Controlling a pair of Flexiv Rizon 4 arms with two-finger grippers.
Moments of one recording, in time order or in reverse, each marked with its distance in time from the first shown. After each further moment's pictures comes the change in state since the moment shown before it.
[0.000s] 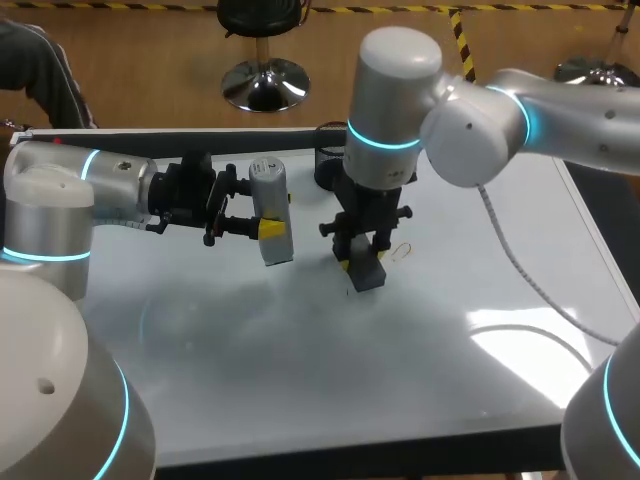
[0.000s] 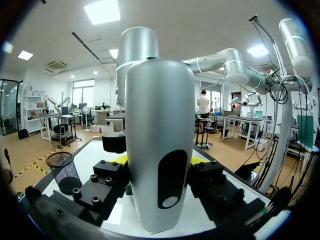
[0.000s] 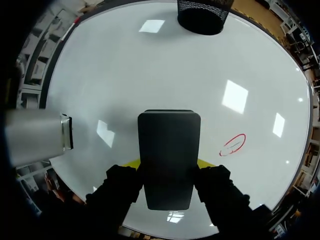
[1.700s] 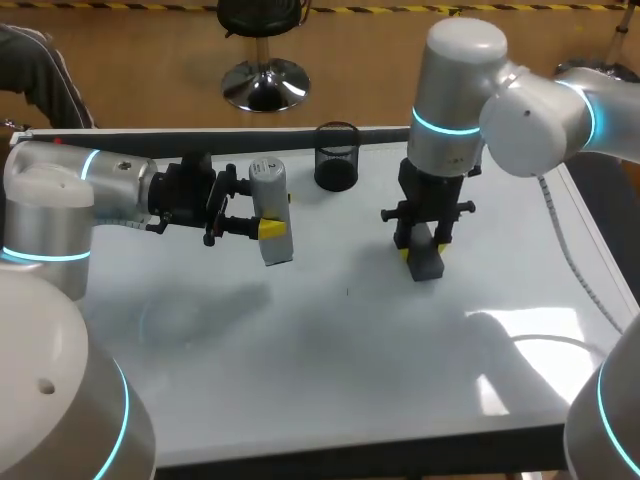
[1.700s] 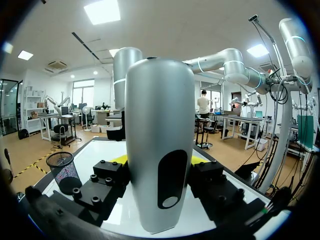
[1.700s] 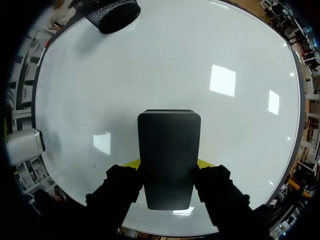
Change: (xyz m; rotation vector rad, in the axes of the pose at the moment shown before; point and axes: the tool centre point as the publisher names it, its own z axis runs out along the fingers) left arm 0.000 0.000 0.000 0.000 0.000 0.000; right arm -0.100 -0.015 -0.010 0.040 -0.034 0.171
